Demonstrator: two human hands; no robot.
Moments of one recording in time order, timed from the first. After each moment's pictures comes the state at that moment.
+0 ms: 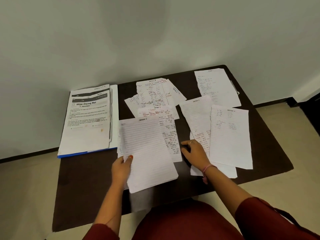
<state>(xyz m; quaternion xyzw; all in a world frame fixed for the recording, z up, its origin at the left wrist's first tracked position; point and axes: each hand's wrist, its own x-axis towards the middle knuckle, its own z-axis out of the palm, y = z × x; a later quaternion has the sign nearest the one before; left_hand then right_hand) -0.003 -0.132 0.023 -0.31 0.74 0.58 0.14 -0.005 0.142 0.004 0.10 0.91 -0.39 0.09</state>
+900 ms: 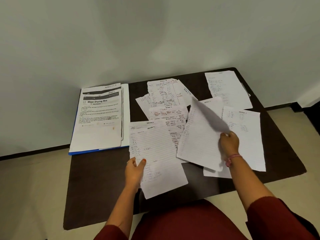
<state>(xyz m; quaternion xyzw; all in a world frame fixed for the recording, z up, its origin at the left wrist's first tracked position) 0.007 -0.147 0.004 -0.33 0.68 0.63 0.18 -0.030 0.171 0.031 0.44 0.68 -0.58 -0.10</state>
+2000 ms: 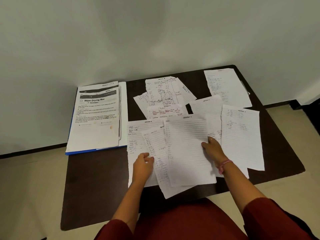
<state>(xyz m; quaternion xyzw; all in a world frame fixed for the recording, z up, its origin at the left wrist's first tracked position) -0.005 -0.116 0.012 -0.21 0.83 0.47 0.21 -0.015 0.142 0.027 0.28 0.77 -0.56 0.09</state>
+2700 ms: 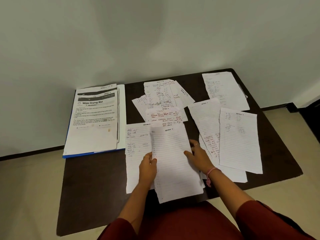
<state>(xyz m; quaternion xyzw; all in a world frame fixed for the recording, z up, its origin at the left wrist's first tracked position) -0.005 -0.090 0.010 -0.20 0.78 0.56 0.20 -0.008 0.108 0.019 0.18 0.85 -0.46 0.16</state>
